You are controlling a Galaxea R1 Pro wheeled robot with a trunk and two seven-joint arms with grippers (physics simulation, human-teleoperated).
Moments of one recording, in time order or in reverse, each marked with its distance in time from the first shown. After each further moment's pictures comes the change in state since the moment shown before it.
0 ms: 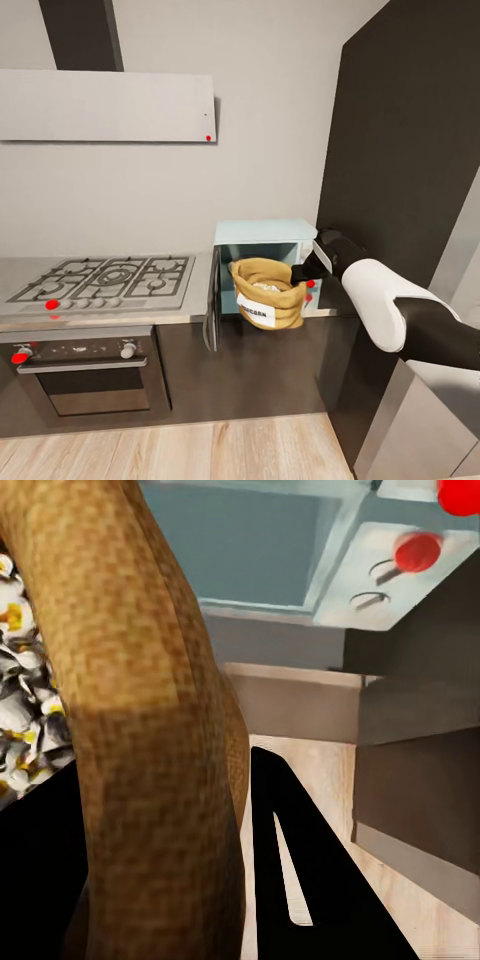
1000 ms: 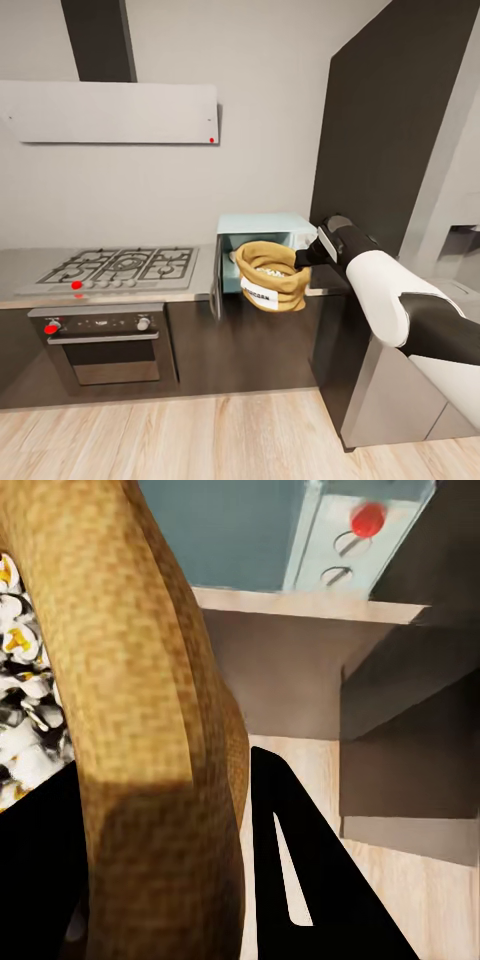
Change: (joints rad) left arm 0.000 -0.003 -0.004 0.005 -0.005 0.000 0.002; right arm -0.023 -0.011 -0.004 -0.092 0.004 0.001 -0.012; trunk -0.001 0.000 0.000
